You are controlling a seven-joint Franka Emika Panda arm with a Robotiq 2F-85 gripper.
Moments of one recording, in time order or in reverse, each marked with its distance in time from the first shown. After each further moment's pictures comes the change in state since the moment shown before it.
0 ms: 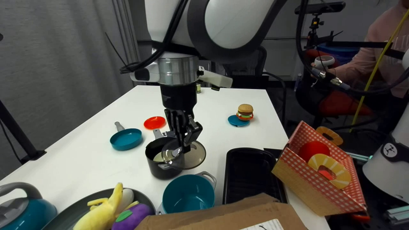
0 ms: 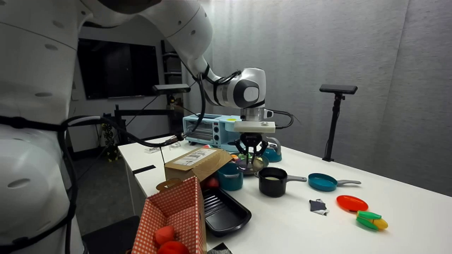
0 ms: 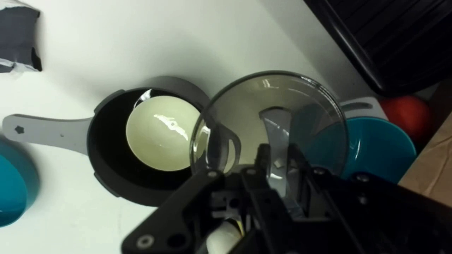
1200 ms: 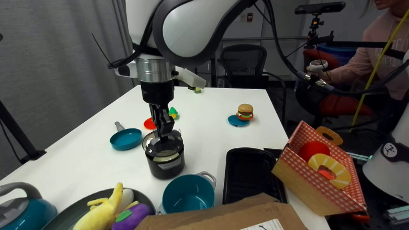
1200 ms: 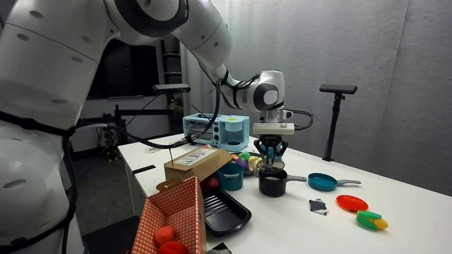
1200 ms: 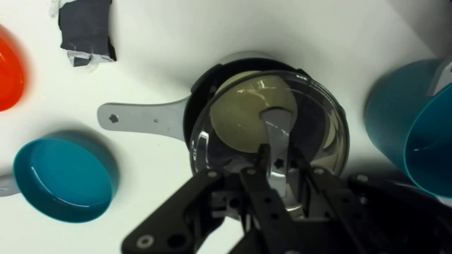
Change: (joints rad) arm -0.025 0.164 -0.044 0.217 -0.027 0.001 0.056
